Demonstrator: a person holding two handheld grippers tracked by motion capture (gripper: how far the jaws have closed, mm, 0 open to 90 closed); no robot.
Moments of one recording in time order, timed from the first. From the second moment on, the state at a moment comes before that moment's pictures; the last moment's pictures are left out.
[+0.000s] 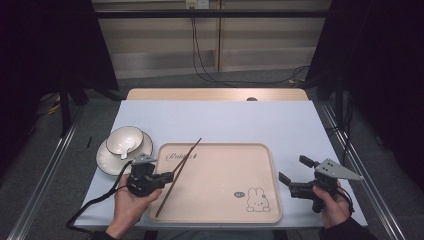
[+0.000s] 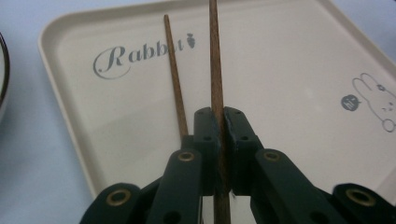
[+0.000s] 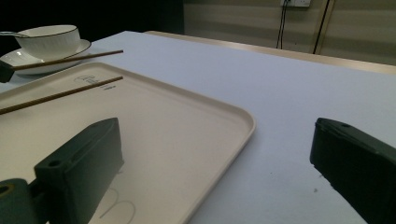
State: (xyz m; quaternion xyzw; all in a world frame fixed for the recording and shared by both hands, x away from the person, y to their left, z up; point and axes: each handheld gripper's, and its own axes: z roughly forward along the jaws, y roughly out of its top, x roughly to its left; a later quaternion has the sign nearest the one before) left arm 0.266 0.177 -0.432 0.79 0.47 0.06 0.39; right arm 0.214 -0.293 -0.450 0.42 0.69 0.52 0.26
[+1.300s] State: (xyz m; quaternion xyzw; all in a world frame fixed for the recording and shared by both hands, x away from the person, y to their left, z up) left arm 0.264 0.158 -0.464 0.80 0.50 0.03 0.34; right arm 0.214 -0.293 -0.451 0.42 0.69 0.52 0.26
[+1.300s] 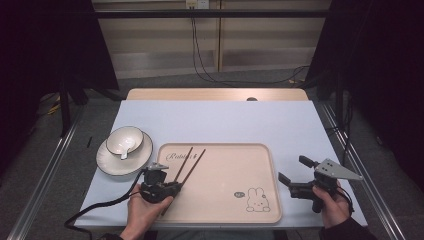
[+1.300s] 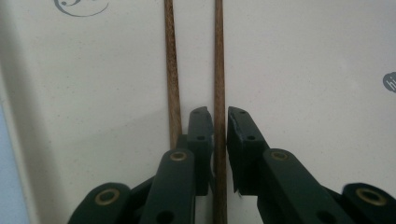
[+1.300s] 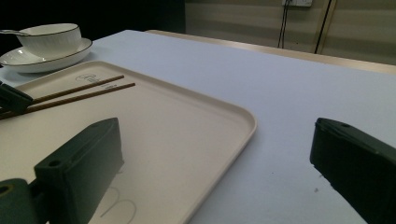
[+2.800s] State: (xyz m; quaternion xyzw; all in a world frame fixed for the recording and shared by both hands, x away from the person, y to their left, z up) left arm 0.238 0.273 -0.423 0.78 0.36 0.15 0.48; right arm 0.215 -0.293 -0.450 0.42 0.69 0.52 0.26
